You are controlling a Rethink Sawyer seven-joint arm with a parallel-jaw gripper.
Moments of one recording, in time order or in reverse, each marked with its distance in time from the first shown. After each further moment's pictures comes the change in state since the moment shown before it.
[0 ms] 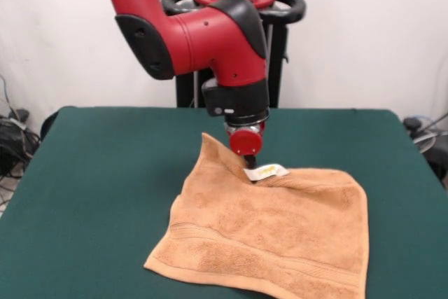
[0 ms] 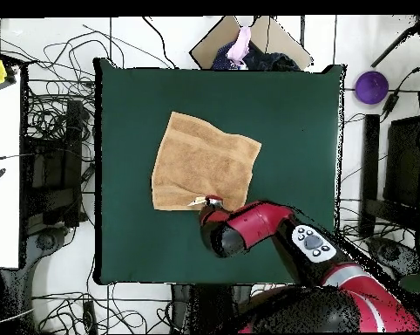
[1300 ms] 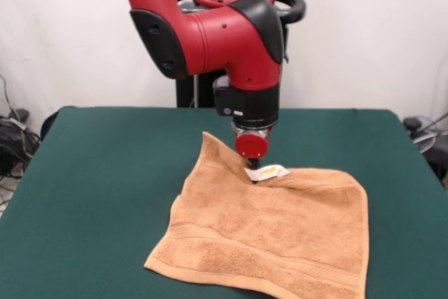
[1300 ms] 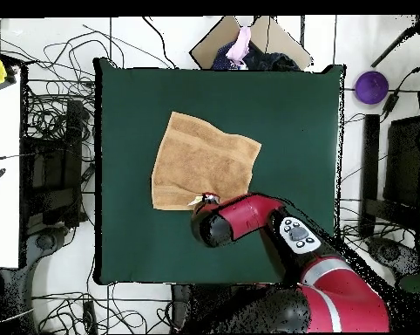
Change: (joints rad) arm 0.107 -0.021 -0.059 -0.049 0.127 0.130 0.000
